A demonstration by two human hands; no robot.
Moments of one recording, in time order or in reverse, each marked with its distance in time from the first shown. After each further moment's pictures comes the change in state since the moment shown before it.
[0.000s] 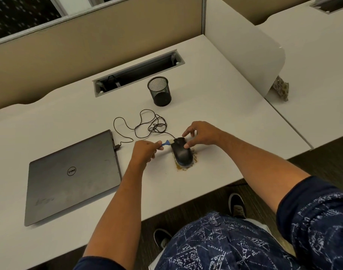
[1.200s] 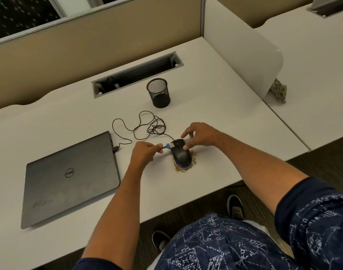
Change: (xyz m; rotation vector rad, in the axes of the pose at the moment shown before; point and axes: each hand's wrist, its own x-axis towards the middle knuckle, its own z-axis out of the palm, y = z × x) left_hand 0.001 -0.003 0.000 0.080 -0.015 0.085; right_hand -0.004 -0.009 -0.004 -0.030 -0.013 0.021
